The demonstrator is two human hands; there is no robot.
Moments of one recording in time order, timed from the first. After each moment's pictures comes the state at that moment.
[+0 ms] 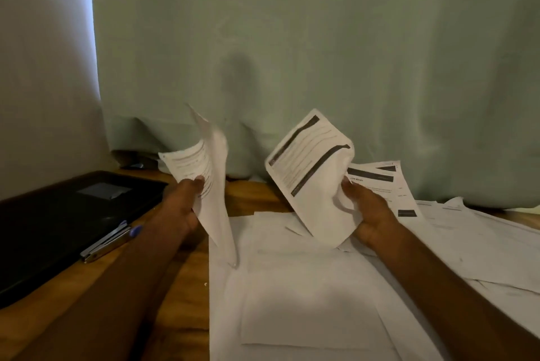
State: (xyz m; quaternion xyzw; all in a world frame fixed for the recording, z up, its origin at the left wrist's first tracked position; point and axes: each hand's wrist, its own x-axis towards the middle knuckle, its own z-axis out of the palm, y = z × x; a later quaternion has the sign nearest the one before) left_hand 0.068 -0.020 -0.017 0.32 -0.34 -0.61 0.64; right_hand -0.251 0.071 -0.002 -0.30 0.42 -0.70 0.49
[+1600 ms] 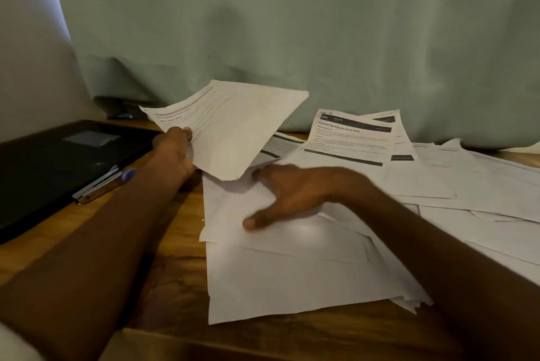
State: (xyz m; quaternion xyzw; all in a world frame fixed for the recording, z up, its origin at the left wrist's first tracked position) left_hand 0.069 -0.025 -0.022 0.44 -0.28 -0.57 0.64; right_hand -0.151 0.111 -0.001 -0.81 0.58 0.04 0.11
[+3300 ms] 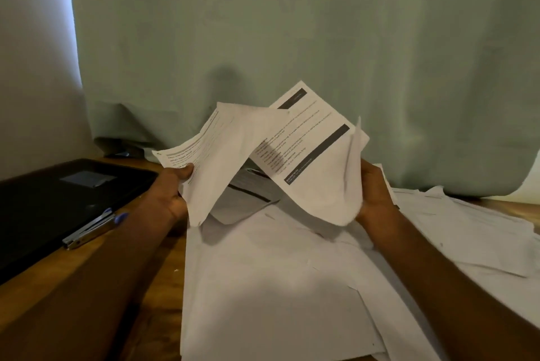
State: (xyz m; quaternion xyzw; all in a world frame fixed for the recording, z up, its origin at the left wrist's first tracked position) left_hand 0.060 0.019 -0.003 0.28 -0.24 -0.70 0.62; right_hand -0.274 0.072 0.015 -0.30 0.33 -0.73 0.52
